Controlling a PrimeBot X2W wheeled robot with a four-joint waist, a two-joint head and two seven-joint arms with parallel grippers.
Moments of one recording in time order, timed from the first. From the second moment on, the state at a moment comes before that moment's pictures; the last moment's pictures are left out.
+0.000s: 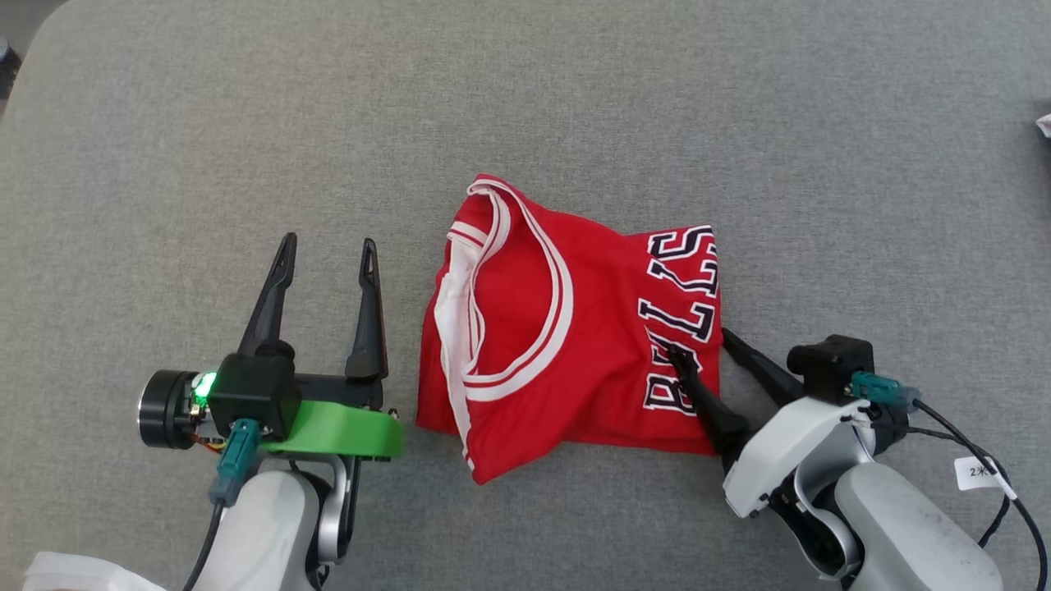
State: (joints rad) left arm -0.28 0.18 -0.37 0.10 -0.27 0.19 -0.26; right arm -0.28 -0.27 0.45 0.30 0.53 0.13 -0.05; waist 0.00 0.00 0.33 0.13
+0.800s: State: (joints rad) left arm -0.39 0.20 -0.42 -0.01 -0.16 0.15 -0.24; right arm -0.47 -0.65 0.54 0.32 0.66 0.13 -0.21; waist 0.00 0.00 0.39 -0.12
